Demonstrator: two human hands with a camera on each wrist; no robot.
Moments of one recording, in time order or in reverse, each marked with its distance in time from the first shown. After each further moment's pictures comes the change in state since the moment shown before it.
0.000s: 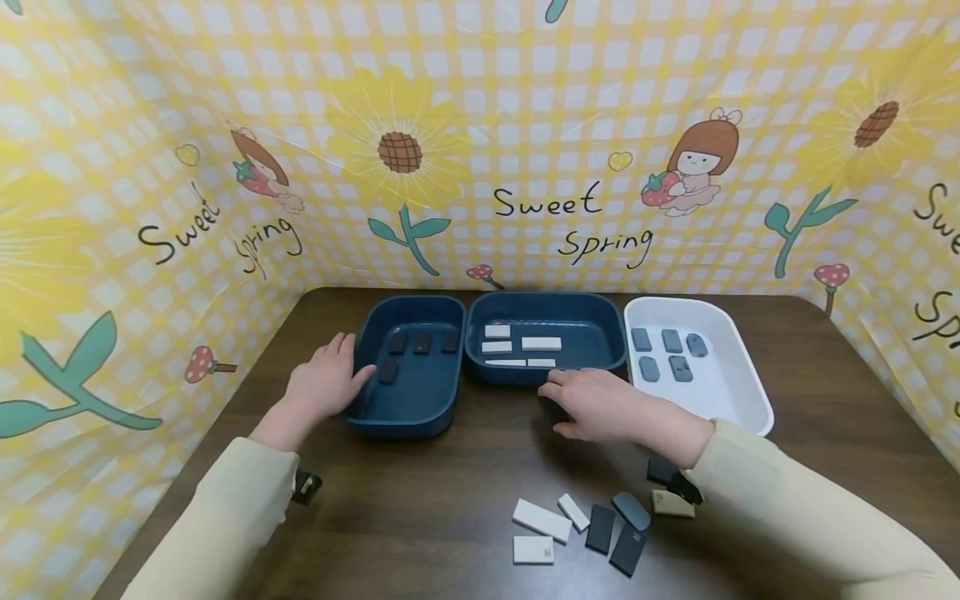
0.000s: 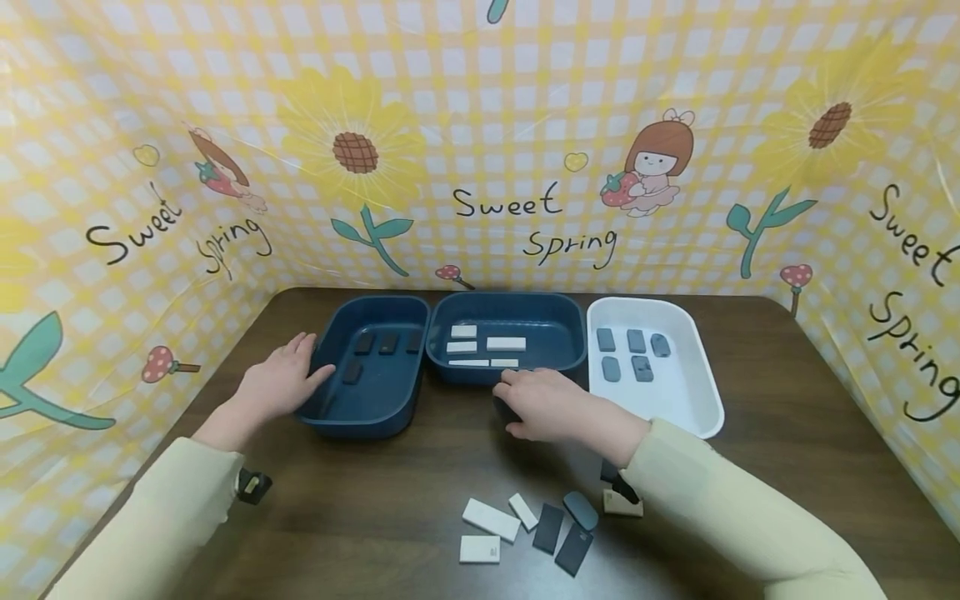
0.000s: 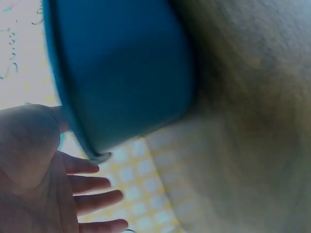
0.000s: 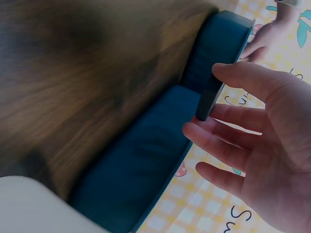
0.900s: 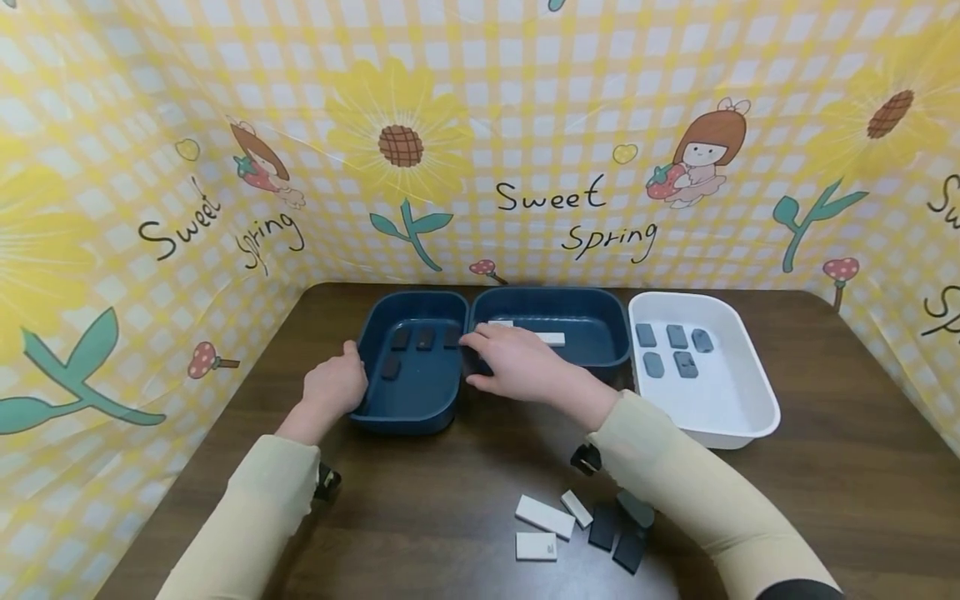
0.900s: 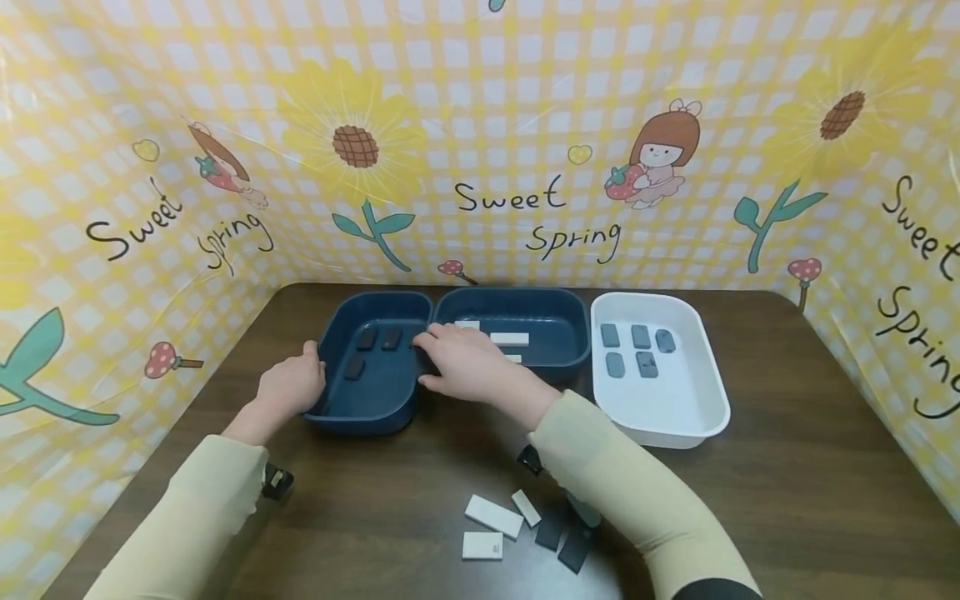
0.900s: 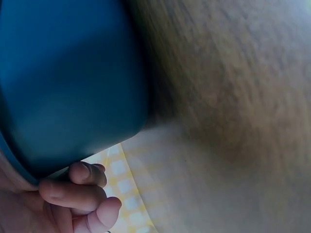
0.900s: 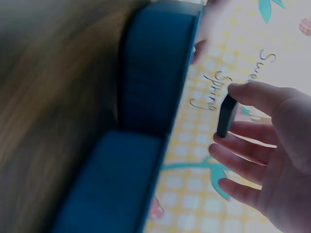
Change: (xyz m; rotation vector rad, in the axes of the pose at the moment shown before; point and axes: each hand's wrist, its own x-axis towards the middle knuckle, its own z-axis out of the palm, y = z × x) left_hand 0.013 0.000 0.027 -0.067 -0.023 -0.187; right_hand 0.090 -0.033 -0.017 0.069 0.147 0.060
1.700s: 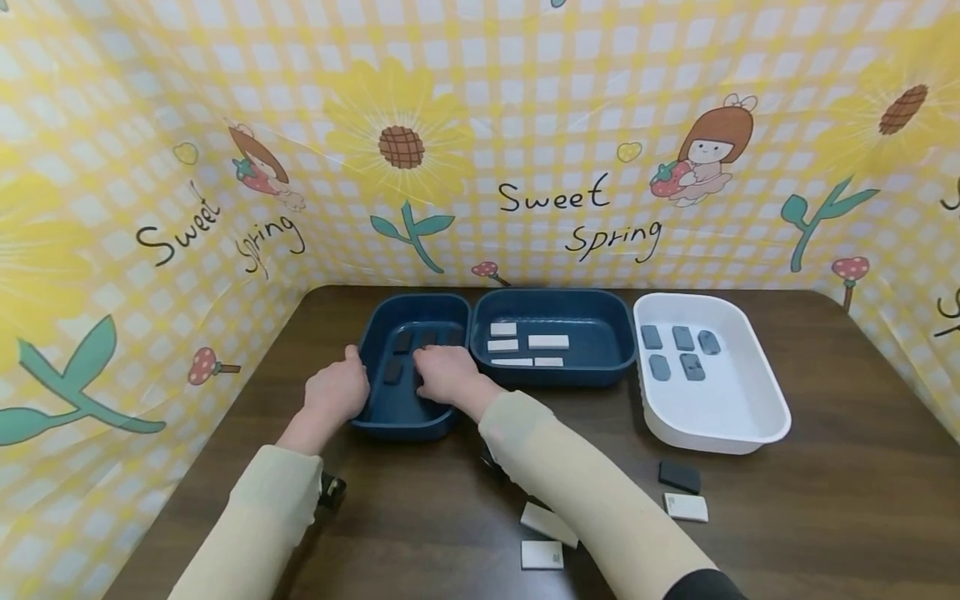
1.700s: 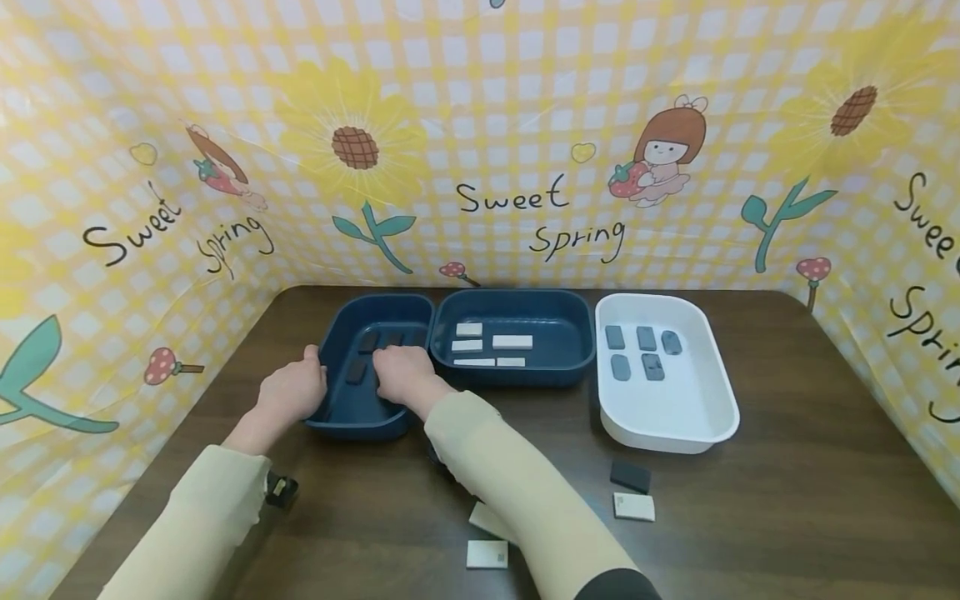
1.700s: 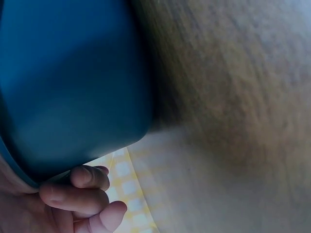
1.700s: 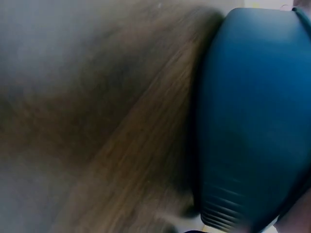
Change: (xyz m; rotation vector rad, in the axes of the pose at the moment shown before) left_hand -0.002 0.002 -0.003 -0.009 -0.024 -0.026; right_hand 0.101 -0.033 0.080 0.015 -0.182 0.185
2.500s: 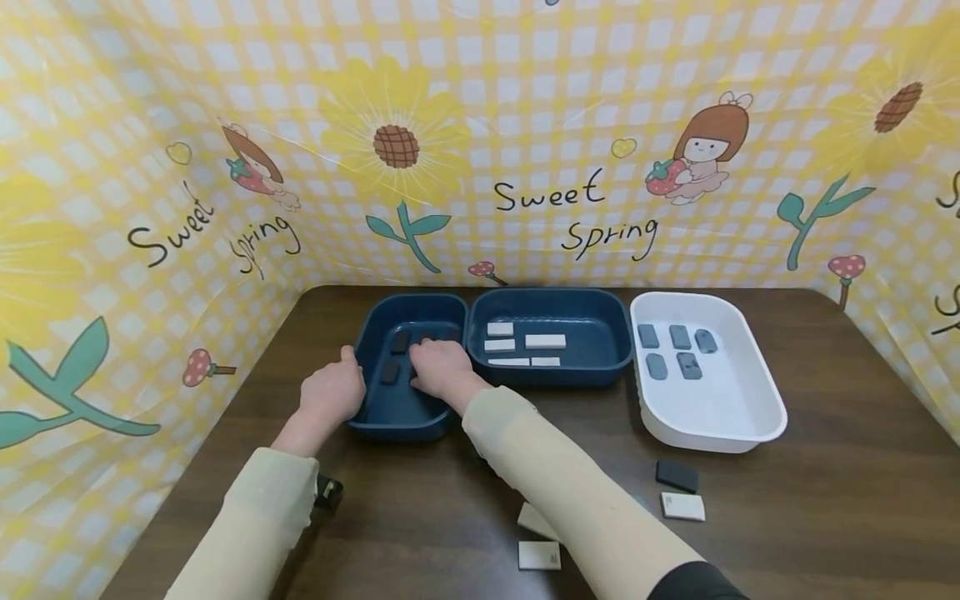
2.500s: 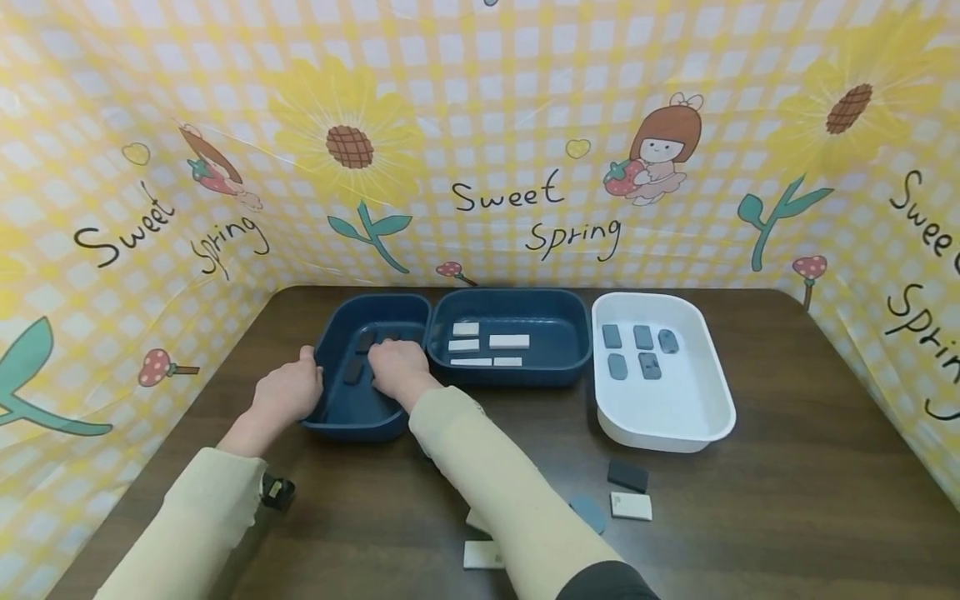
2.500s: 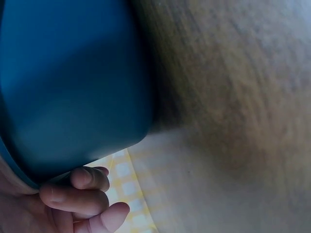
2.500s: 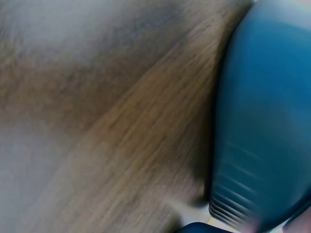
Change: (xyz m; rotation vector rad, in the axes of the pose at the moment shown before) left_hand 0.001 0.000 0.002 0.010 0.017 0.020; right_hand 0.015 0.001 0.006 -0.117 -0.003 0.050
